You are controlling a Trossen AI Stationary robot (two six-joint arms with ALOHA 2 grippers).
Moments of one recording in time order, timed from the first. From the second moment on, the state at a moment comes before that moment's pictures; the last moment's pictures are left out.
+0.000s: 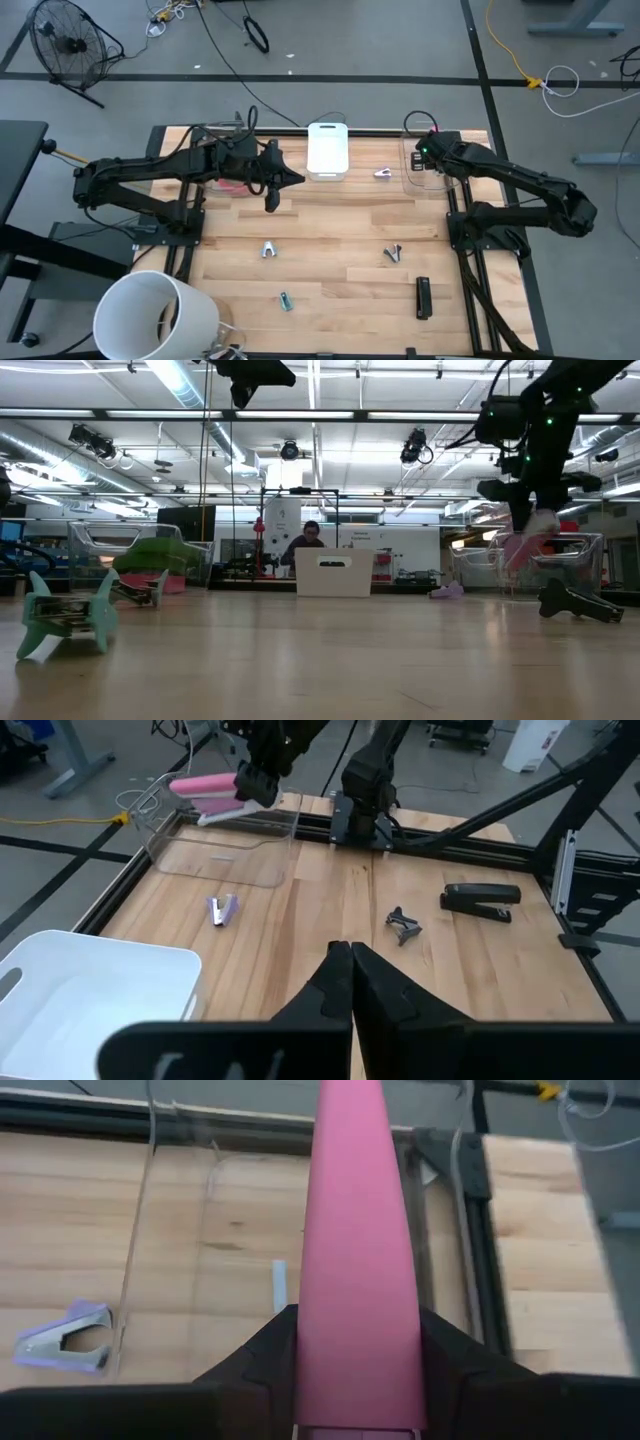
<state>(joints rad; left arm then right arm) 0.16 1.19 1.09 -0.28 0.08 -0.07 -0.68 1.03 0.72 -0.87 0.54 0.73</state>
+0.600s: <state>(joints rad) 0.16 1.19 1.09 -0.28 0.08 -0.08 -0.84 0.99 0.59 -0.63 0.49 0.58</state>
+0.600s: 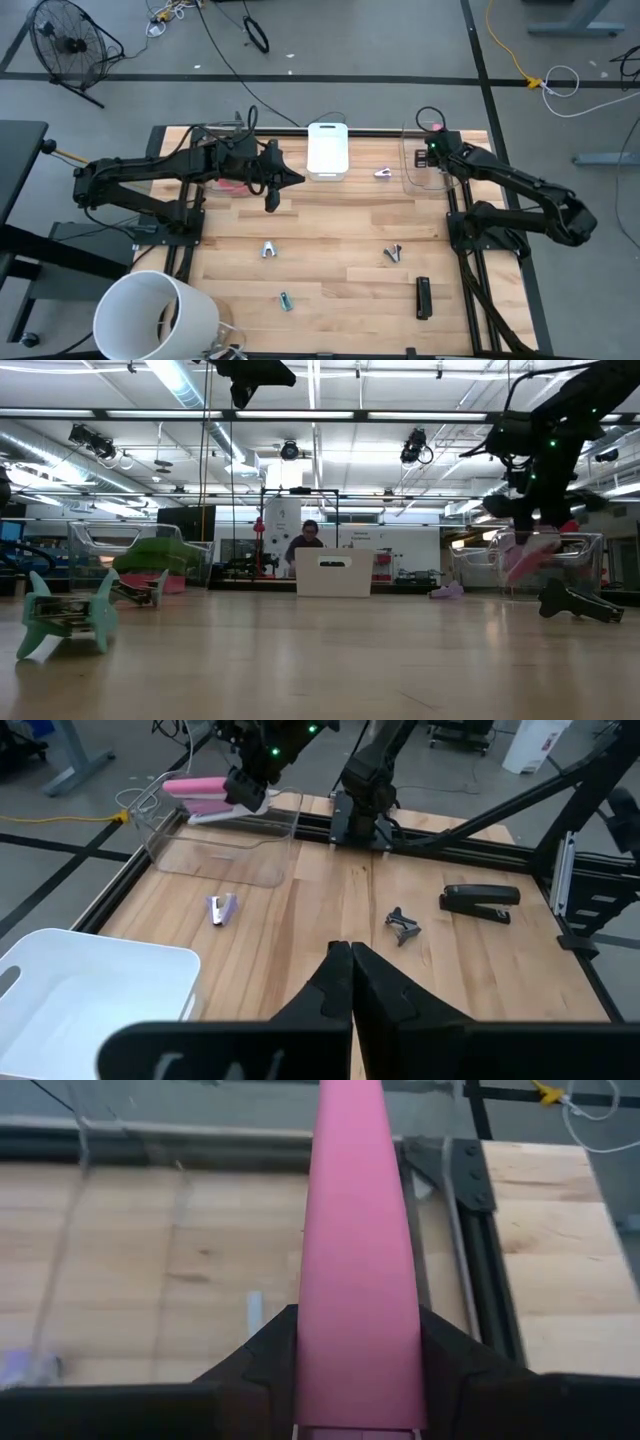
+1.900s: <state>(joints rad) 0.16 1.19 1.09 -0.28 0.08 -0.10 -1.01 1.00 0.53 -0.61 0.30 0.53</state>
